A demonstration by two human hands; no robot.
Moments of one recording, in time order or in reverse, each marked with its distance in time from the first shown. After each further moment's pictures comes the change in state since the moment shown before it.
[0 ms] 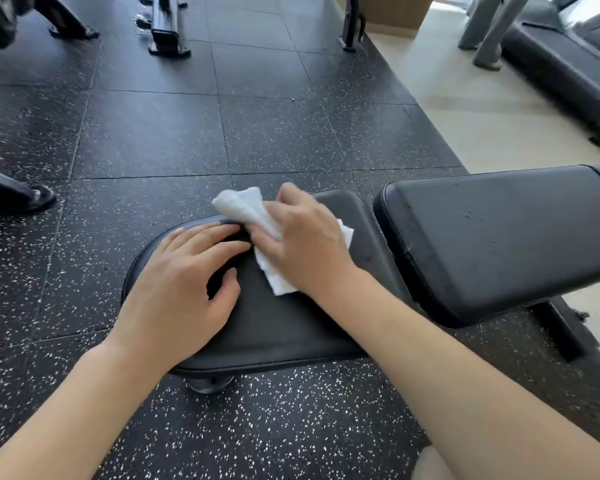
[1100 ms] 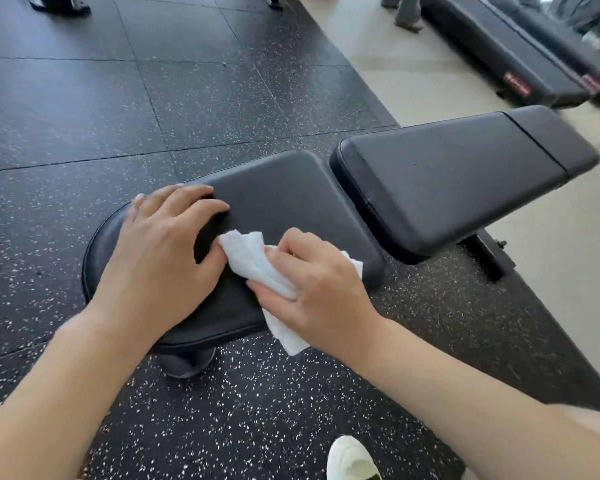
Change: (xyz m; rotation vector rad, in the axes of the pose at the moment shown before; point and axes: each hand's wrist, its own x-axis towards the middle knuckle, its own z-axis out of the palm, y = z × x) left_hand 0.012 -0.004 0.004 -0.030 -0.118 -0.013; right_hand -0.113 -0.022 -0.021 0.023 0.071 0.000
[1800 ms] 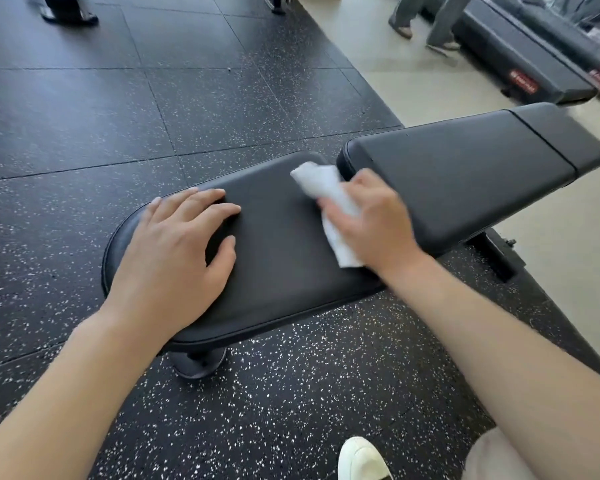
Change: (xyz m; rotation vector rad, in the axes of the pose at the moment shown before) left_hand -0.003 -0.006 -0.003 0.017 -0.022 0.042; right_hand 0.043 0.072 -0.020 -0.115 0.118 0.364
